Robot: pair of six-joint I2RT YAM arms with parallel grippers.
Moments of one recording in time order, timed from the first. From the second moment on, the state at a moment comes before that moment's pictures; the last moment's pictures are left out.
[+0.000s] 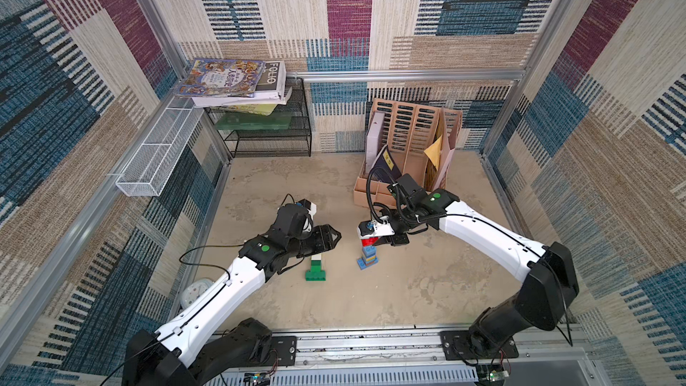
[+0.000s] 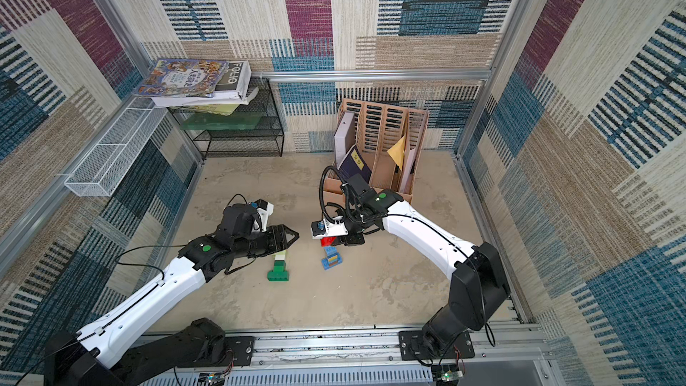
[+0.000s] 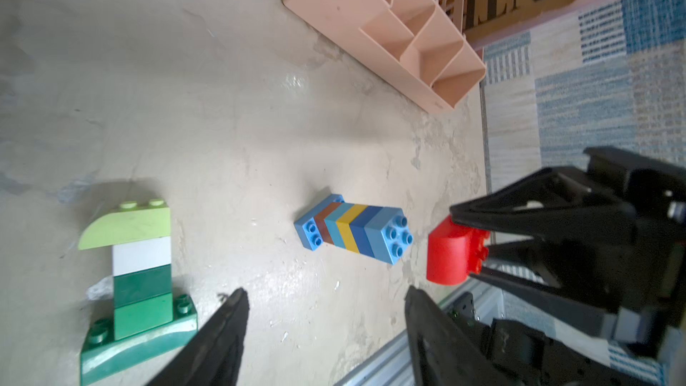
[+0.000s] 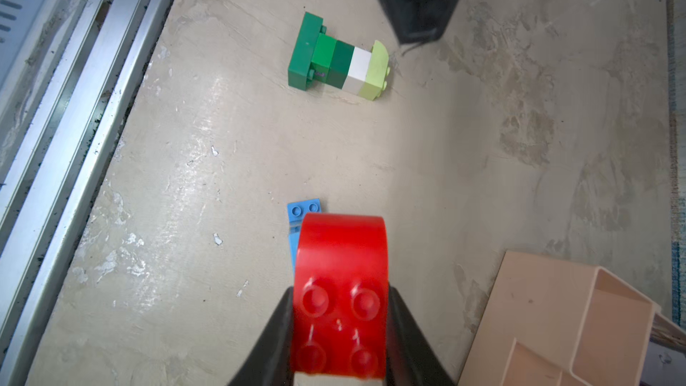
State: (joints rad) left arm -0.51 1.08 0.84 -0.51 0.34 -0.72; right arm 0.68 1.59 1.35 -0.87 -0.44 -1.16
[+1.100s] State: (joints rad) left arm -0.49 1.38 0.90 -0.40 0.76 -0.67; right arm 0.71 1.78 1.51 -1.08 -0.45 -1.28
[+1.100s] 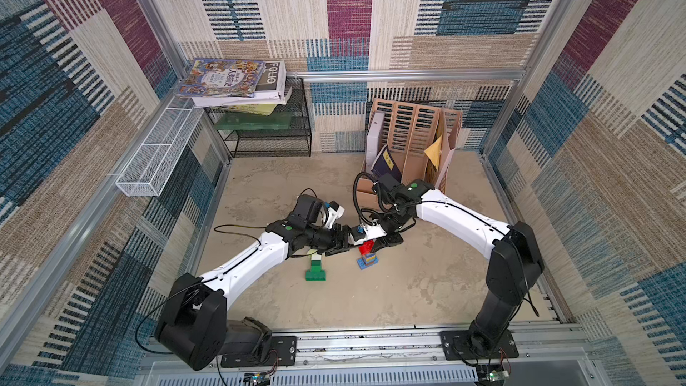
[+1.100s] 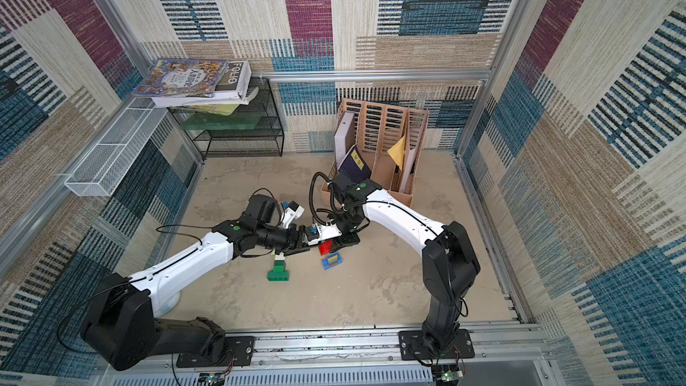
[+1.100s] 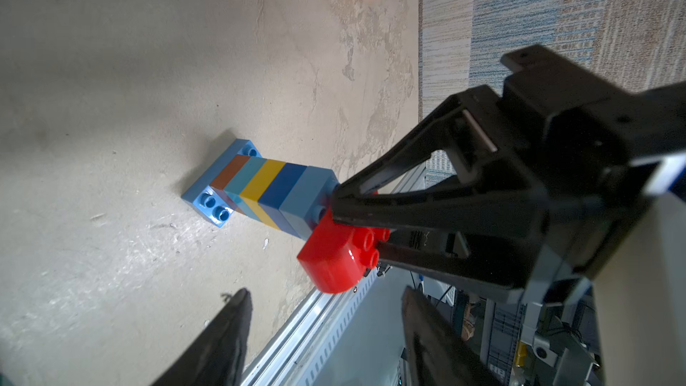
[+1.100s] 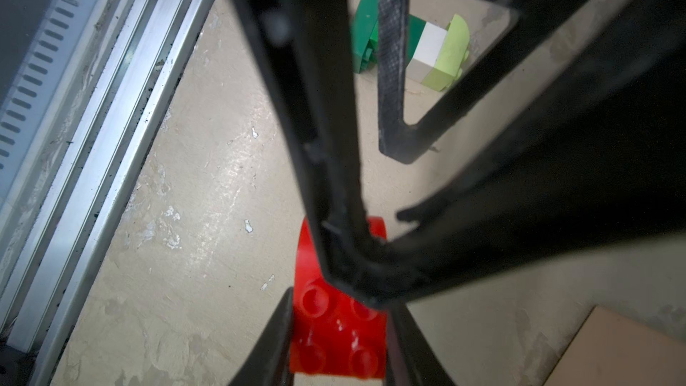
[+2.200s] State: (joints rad) left arm -0.49 1.51 0.94 -0.41 0.86 -0.68; right arm 0.75 1.77 1.43 -1.00 -0.44 -1.13
